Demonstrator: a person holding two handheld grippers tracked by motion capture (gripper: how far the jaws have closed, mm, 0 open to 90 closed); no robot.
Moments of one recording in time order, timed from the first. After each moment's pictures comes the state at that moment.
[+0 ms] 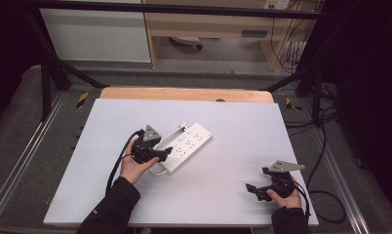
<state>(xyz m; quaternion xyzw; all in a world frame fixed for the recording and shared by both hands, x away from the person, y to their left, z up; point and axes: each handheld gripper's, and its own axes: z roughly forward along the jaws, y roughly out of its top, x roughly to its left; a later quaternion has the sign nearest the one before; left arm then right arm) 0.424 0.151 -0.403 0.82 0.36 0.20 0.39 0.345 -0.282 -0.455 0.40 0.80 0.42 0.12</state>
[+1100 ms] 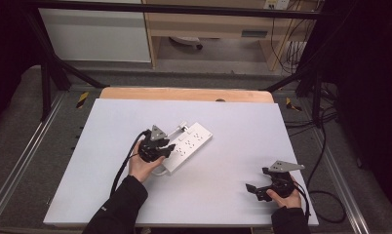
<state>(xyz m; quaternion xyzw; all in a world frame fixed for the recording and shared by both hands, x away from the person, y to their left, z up) 0.433 0.135 -0.415 0.82 0.37 0.19 0.39 0.345 -0.281 -0.455 0.40 0.80 0.42 0.12</state>
